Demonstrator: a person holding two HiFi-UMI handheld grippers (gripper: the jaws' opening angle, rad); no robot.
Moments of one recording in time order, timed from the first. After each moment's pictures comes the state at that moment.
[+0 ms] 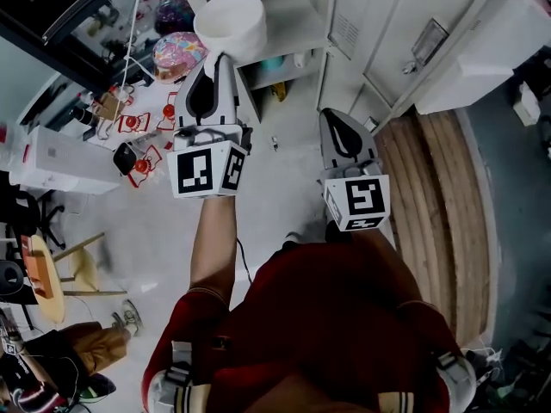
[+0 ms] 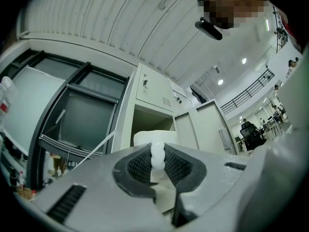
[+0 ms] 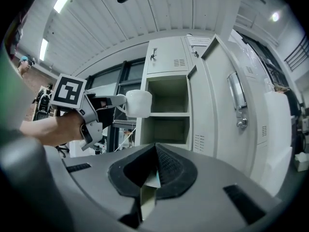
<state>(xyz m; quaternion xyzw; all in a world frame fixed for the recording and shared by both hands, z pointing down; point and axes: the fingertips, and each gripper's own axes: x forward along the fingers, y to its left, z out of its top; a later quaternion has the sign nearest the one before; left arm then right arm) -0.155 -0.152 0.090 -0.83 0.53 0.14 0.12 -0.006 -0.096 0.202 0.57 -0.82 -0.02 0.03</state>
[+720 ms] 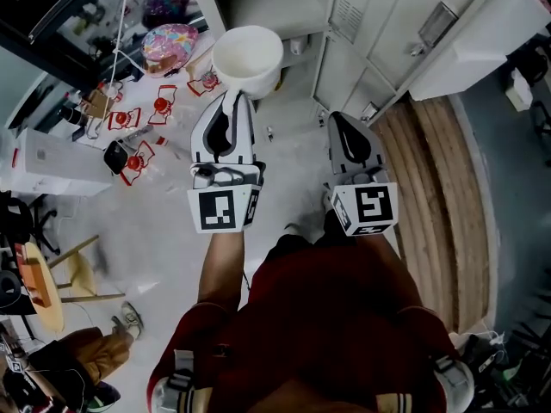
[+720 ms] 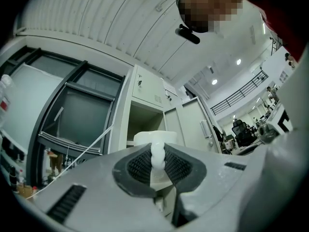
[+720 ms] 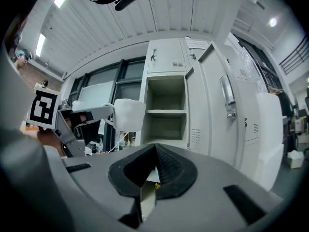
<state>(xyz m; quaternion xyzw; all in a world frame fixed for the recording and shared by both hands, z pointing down) -0.162 -0.090 0.157 -0.84 0.51 0.12 0.12 -0.013 -0.065 0.225 0.59 -0.80 -0.02 0.03</state>
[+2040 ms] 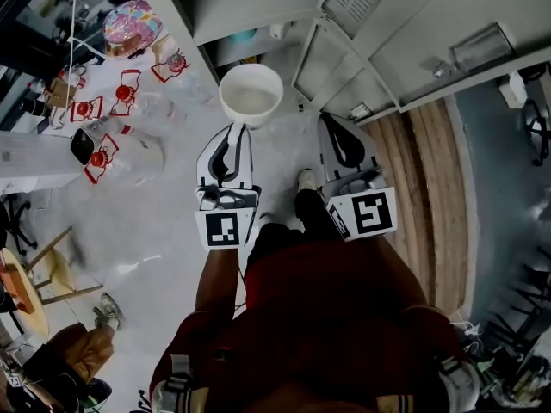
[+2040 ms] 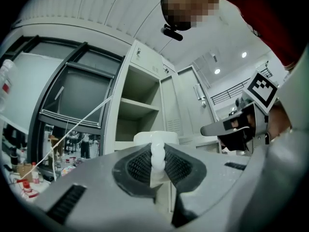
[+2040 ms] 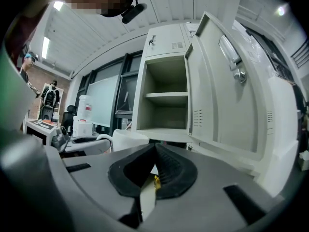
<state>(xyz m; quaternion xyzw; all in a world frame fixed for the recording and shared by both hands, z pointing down) -0.117 -0.132 0.318 -0.85 0.51 0.06 0.05 0.012 -0.131 0.293 0.54 -0.84 -0.01 0.06</state>
